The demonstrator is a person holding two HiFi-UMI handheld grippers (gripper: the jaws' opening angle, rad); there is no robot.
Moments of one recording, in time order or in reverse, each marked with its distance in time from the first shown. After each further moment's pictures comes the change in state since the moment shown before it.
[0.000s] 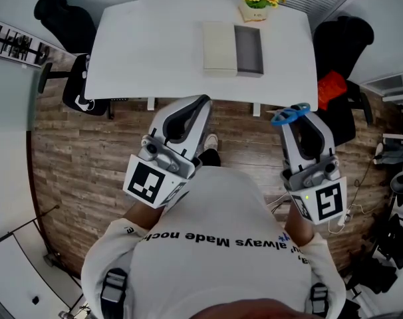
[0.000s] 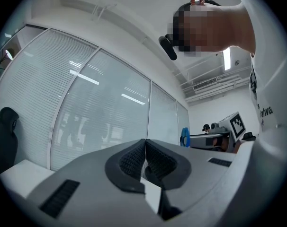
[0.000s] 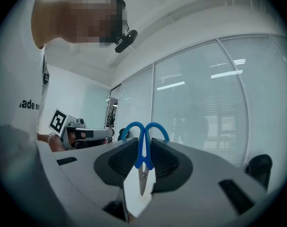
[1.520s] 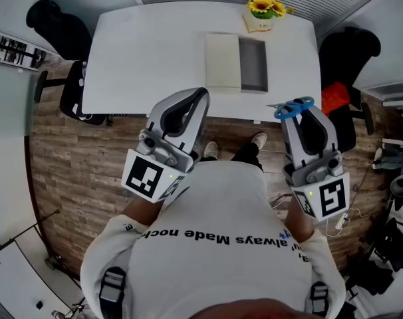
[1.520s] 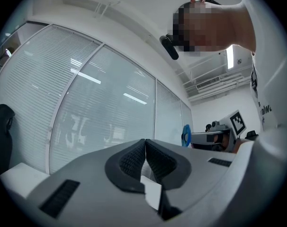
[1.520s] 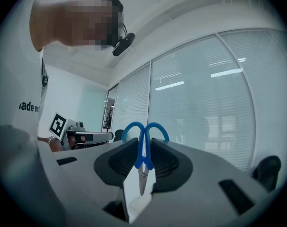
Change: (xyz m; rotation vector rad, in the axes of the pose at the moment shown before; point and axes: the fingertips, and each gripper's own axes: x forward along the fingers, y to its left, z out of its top) left arm 0.054 0.080 -0.016 0.005 0.000 0.006; right arm 0.083 -0.047 -0.004 0.010 -0.023 -0.007
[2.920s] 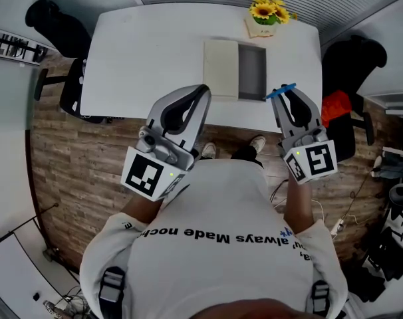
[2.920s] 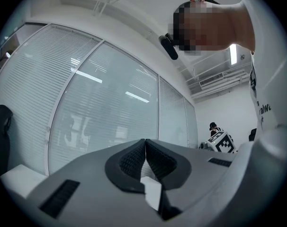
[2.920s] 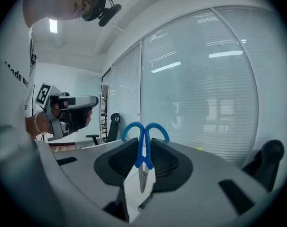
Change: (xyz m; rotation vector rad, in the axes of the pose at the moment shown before) left arm 0.048 0.016 -0.010 0.011 0.006 0.037; right arm 0.060 -0.077 -0.097 0.035 0.193 0.005
